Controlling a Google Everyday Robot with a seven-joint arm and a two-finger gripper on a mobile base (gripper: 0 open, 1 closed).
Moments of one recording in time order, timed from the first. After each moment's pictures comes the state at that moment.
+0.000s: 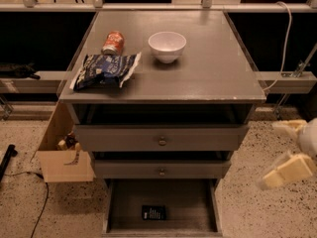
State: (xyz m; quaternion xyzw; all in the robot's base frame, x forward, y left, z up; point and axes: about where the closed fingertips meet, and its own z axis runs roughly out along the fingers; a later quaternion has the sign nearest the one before) arm 0.404 -0.243 0.821 -0.44 0.83 0.19 0.30
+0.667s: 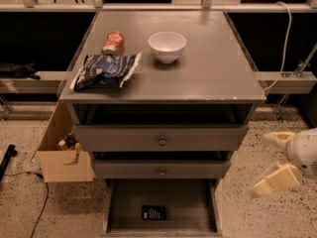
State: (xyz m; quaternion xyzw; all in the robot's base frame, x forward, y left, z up) arm 0.397 -0.237 0.787 -0.43 0.83 0.19 0.29
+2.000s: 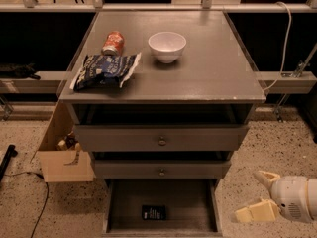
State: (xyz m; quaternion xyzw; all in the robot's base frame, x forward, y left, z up) arm 0.369 -0.221 0.683 -0.32 0.85 0.28 0.32
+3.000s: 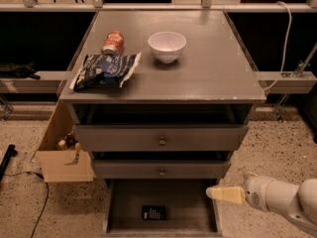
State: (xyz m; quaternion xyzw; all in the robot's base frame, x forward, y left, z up) arm 0.443 -0.223 0.585 -0.17 0.89 0.23 0.36
